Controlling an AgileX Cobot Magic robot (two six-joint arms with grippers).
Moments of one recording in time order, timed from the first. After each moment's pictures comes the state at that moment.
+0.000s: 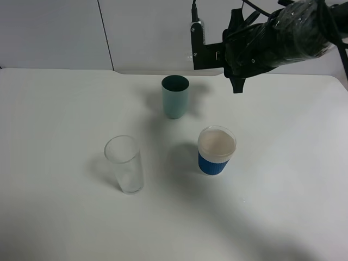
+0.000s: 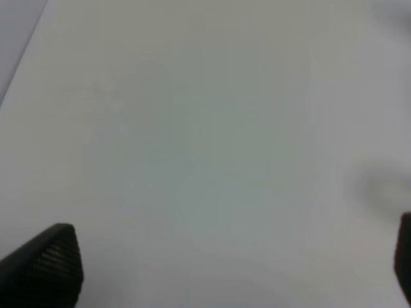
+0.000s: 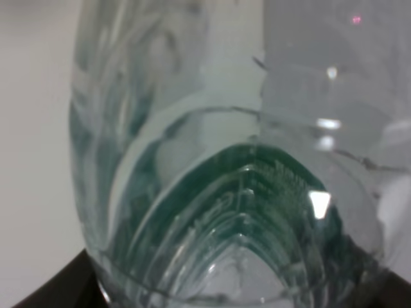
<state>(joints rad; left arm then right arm) 0.06 -0.01 -0.51 0.02 1.05 0.01 0.59 1.90 -1.18 -1.54 0.66 0.30</state>
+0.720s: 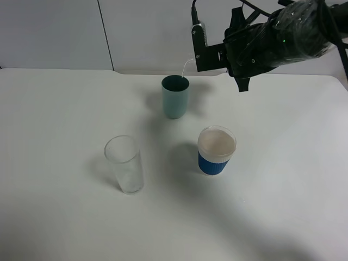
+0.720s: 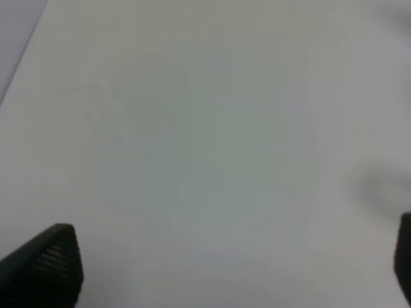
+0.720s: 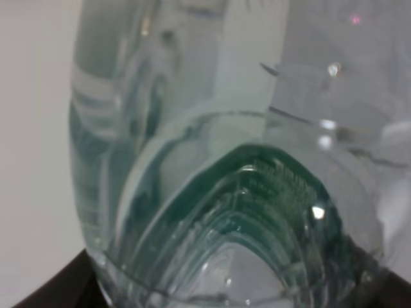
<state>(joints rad) 0.06 -0.01 -0.51 0.02 1.05 0.01 0.59 1.90 -1.18 -1.55 0.70 0.24</state>
